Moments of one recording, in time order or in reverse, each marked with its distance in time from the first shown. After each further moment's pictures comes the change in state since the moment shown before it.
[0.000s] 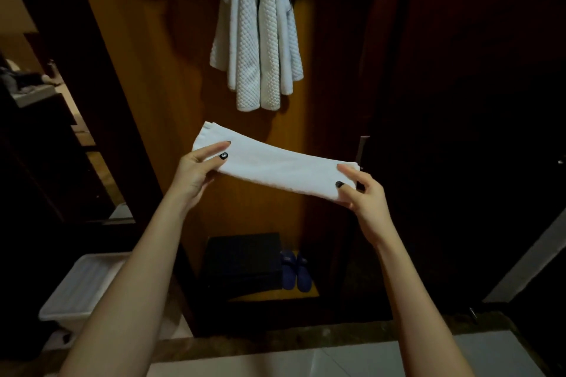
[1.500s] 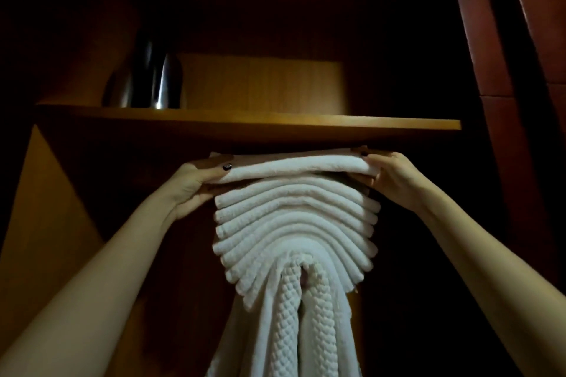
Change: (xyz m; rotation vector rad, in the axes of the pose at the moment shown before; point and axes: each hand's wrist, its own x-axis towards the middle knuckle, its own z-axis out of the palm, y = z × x) left_hand 0.463 0.378 0.009 -0.087 -0.278 0.555; right_hand 0.543 -0.360 0.114 0.329 -0.307 -0.559
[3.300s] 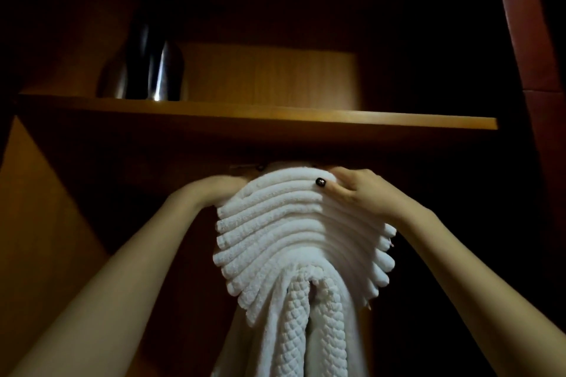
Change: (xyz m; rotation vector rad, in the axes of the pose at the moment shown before) left_hand 0.055 -0.025 0.020 1.089 -0.096 -0.303; right_hand 0.001 0.020 0.043 -1.321 -0.246 -0.201
